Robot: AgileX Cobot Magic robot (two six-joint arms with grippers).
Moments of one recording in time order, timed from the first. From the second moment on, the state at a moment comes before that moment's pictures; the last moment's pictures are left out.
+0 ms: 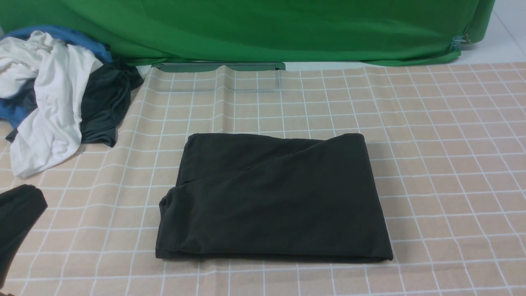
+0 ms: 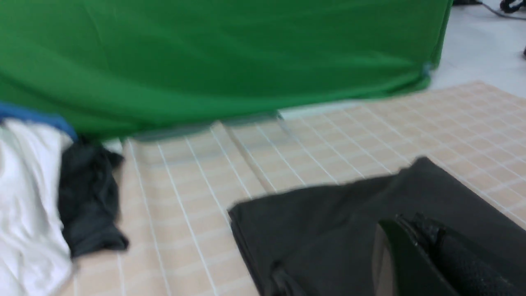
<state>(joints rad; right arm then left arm) 0.33 0.00 -0.72 -0.13 0.46 0.10 -0.38 0.19 -0.39 0.02 0.39 0.02</state>
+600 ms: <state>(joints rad) 0.33 0.00 -0.72 -0.13 0.46 0.10 -0.06 0.00 0.01 -0.04 0.22 0.11</state>
